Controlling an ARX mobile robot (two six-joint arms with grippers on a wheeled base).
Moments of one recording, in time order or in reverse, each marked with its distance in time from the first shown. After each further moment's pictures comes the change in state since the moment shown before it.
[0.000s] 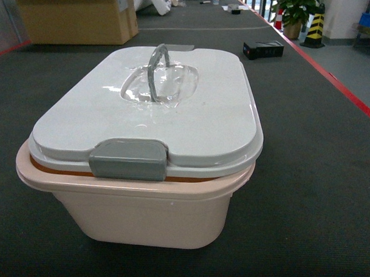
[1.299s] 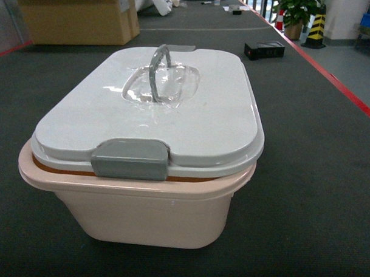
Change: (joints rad) left arm -0.001 -0.627 -0.083 -0.518 -0.002 0.000; right arm 0.000 0.000 0.000 0.000 0.000 0.000
